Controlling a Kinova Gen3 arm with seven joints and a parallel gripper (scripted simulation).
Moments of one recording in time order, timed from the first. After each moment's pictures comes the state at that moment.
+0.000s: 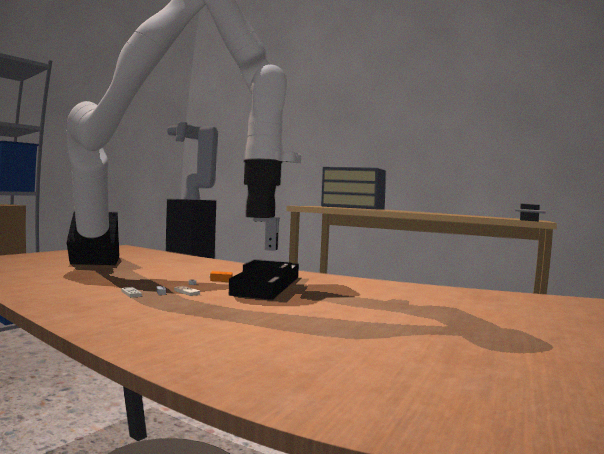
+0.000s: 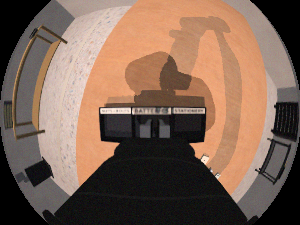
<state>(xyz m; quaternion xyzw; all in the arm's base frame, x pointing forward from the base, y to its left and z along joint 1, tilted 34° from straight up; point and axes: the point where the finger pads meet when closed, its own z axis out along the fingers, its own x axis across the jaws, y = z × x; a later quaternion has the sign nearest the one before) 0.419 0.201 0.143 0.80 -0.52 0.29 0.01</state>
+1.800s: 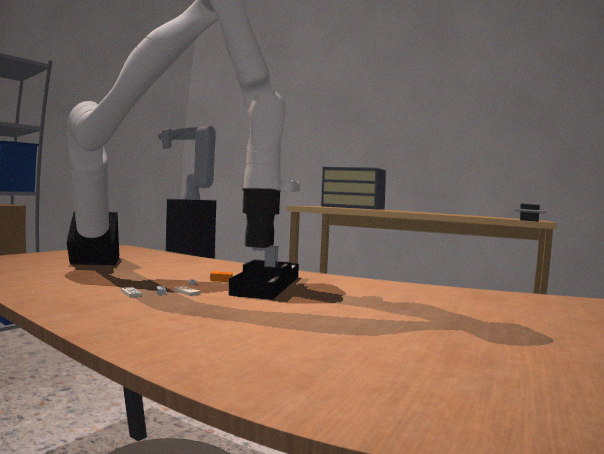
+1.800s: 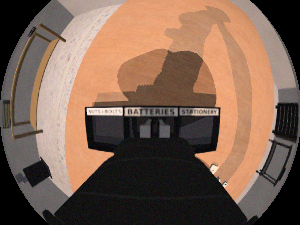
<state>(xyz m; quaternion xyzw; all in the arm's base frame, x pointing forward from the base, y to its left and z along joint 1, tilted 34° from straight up) 0.444 0.183 0.094 0.80 -0.52 0.29 0.01</state>
